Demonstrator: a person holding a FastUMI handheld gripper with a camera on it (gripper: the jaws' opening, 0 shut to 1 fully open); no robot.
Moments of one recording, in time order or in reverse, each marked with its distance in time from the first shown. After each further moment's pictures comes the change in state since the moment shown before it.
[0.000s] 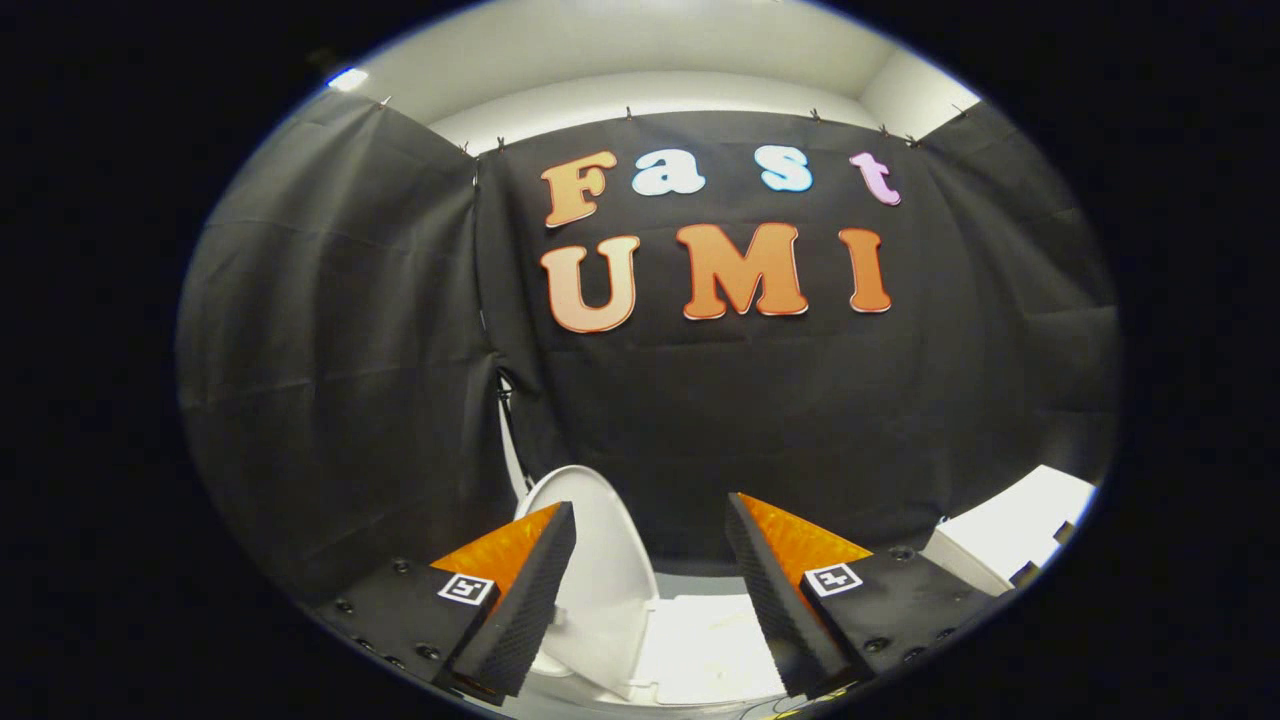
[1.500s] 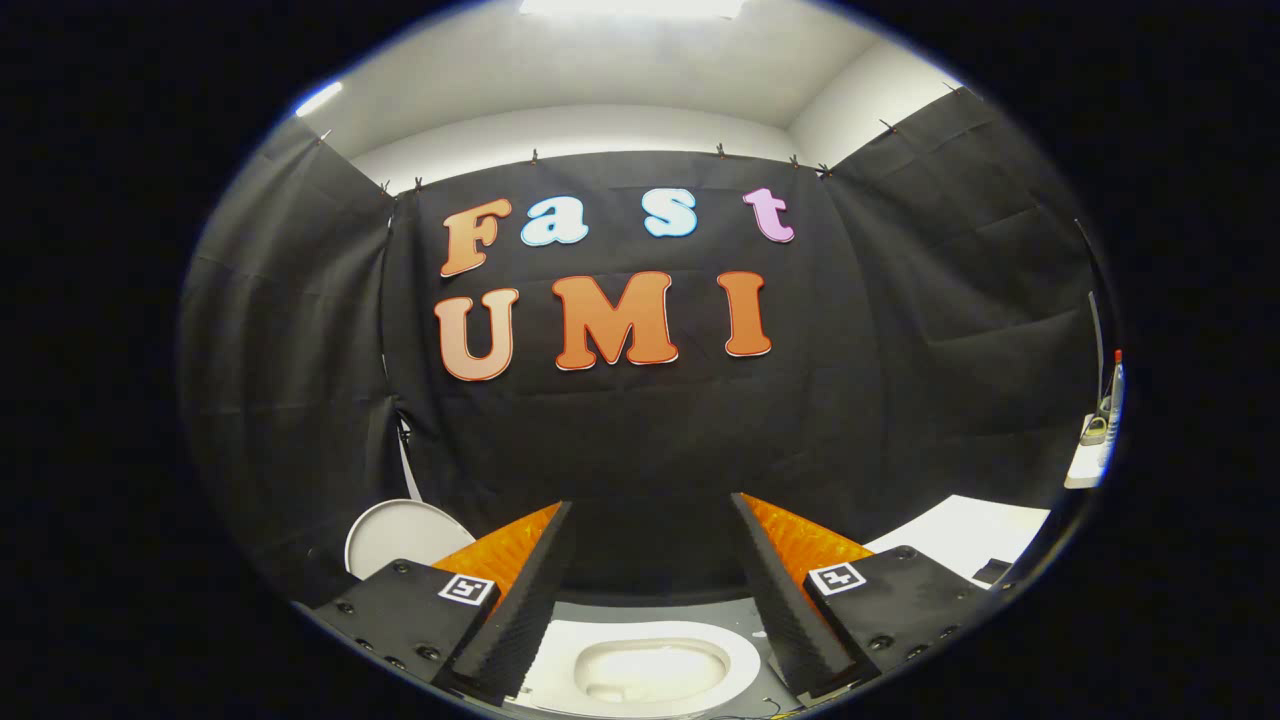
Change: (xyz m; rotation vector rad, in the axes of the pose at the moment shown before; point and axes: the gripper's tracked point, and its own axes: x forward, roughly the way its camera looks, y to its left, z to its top) arm -0.057 -0.199 0.052 0.011 -0.126 -0.185
